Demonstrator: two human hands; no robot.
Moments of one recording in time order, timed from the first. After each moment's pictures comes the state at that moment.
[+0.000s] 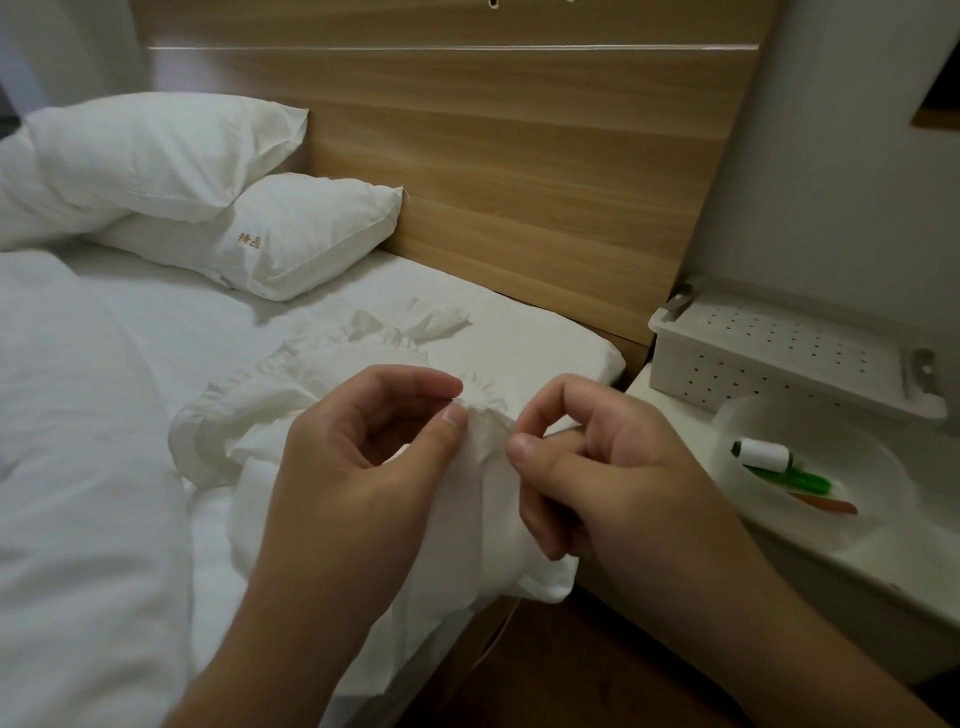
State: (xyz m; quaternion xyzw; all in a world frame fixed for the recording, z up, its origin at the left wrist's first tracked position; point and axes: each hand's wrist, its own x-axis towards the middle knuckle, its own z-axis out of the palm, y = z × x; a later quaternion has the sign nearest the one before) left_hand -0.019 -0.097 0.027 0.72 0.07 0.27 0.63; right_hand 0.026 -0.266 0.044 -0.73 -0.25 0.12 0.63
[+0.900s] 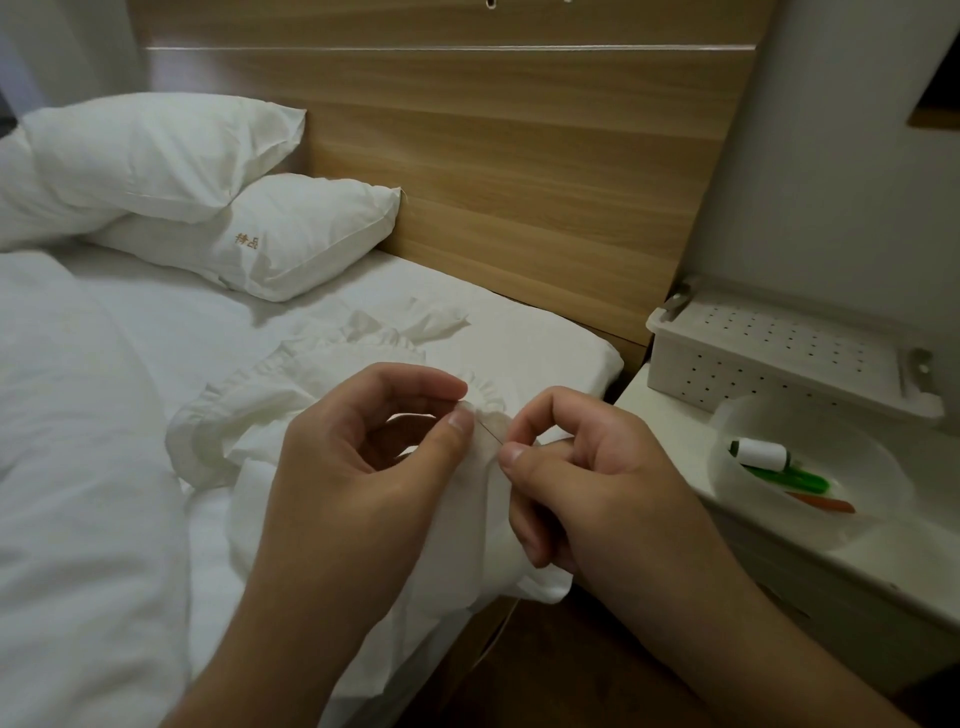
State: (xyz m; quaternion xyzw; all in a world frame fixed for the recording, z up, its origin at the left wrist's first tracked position) left_hand -0.021 -0.101 0.029 0.72 0.05 0.28 0.63; right_hand 0.024 -0.261 0.038 -0.74 -0.22 0.13 0.63
